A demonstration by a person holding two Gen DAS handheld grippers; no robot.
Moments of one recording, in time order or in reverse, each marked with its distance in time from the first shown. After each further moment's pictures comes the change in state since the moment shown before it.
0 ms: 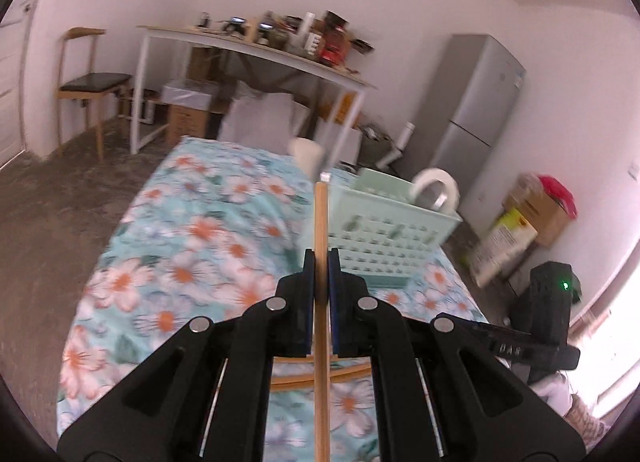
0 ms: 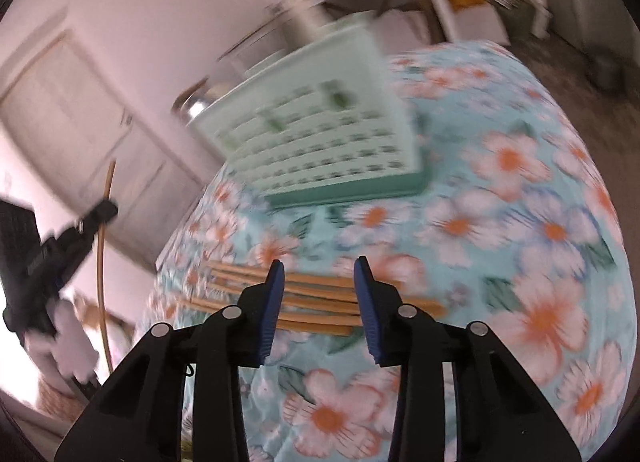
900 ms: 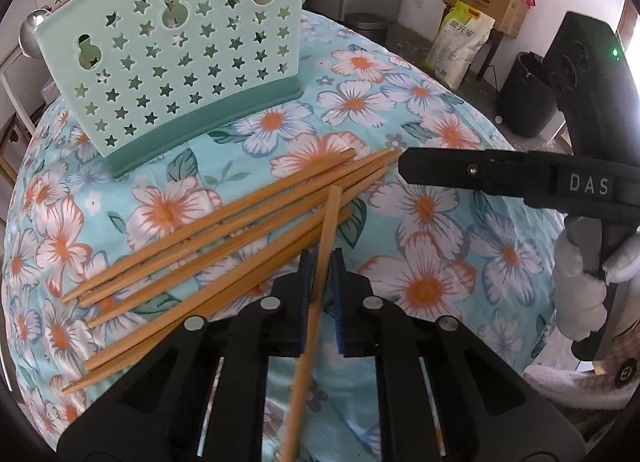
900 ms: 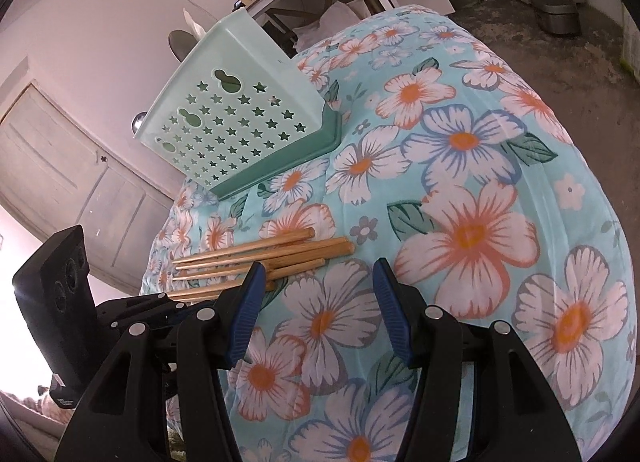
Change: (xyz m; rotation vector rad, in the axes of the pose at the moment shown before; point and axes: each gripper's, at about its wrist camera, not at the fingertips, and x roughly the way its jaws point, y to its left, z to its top) left arm 0.139 -0.124 -0.113 0.504 0.547 -0.101; right arm -0.026 -0.073 -0.051 0.312 -0.042 -0.042
